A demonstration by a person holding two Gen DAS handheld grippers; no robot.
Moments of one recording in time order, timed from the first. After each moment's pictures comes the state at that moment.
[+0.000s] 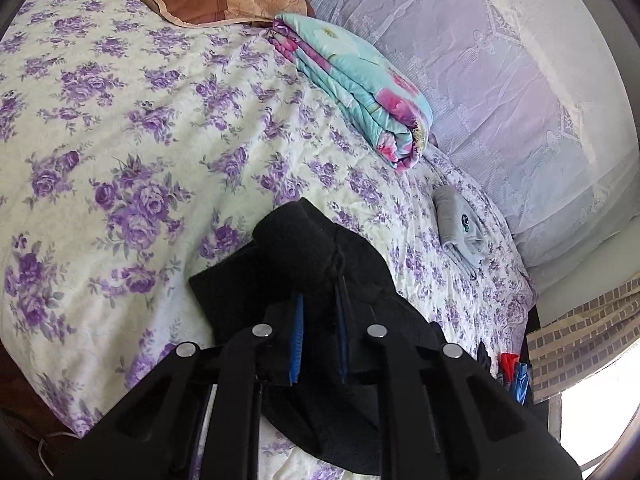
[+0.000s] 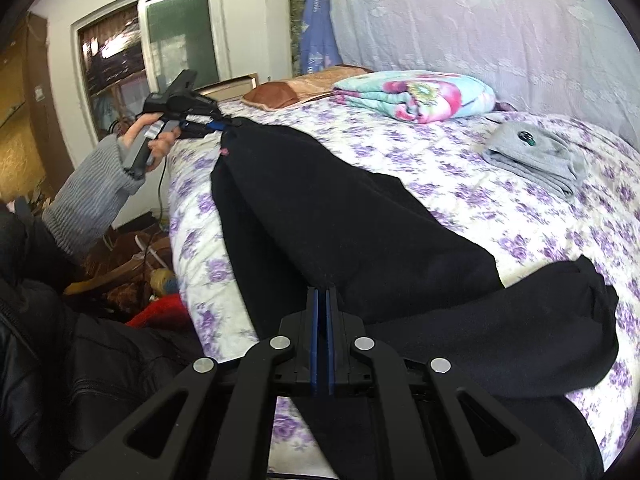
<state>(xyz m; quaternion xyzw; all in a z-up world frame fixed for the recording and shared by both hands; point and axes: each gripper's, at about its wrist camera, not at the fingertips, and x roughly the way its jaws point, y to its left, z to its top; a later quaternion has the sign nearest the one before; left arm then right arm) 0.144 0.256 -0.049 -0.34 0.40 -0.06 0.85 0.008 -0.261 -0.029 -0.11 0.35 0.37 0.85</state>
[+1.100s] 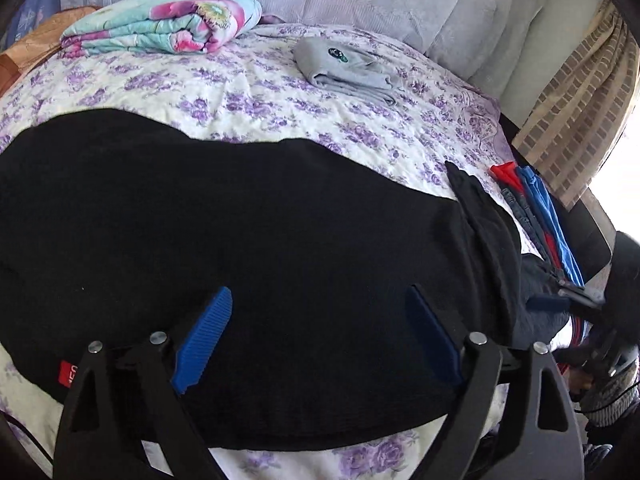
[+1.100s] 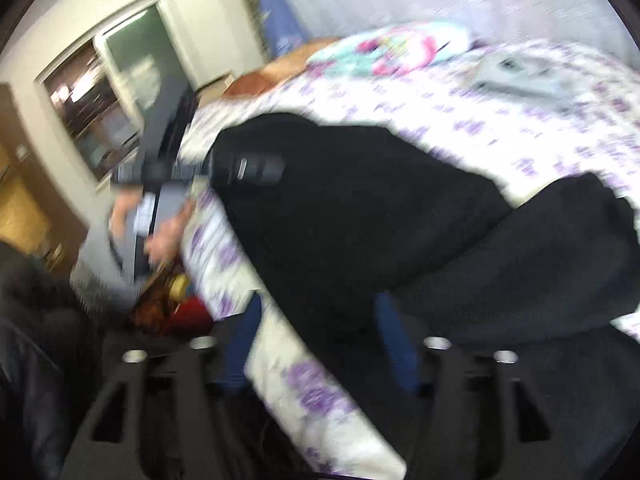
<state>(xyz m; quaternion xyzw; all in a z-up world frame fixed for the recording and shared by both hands) 0.104 0.019 -0.087 -0.09 0.43 -0.25 0.86 0.019 -0.288 -0.023 0.01 0.39 0.30 0.87</state>
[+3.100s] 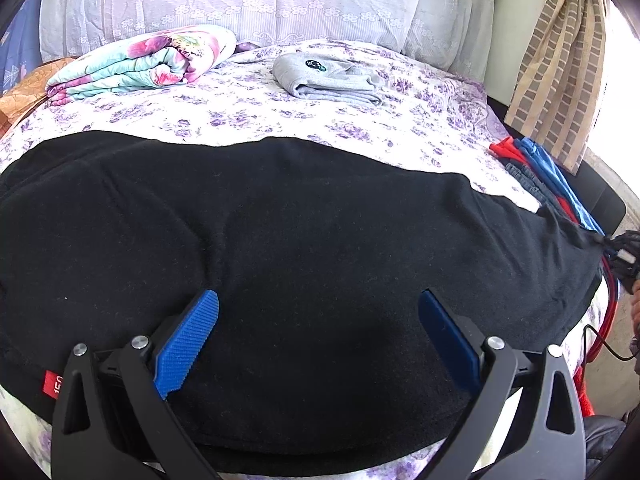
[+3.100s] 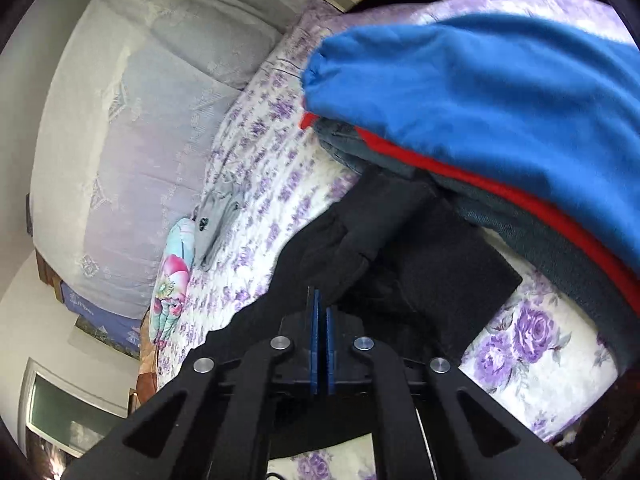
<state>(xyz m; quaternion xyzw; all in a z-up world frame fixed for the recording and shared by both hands) 0.092 0.005 -0.111 -0.02 0.35 -0.25 0.90 -0.109 -0.531 -0.054 0.43 0.25 -0.08 0.87</state>
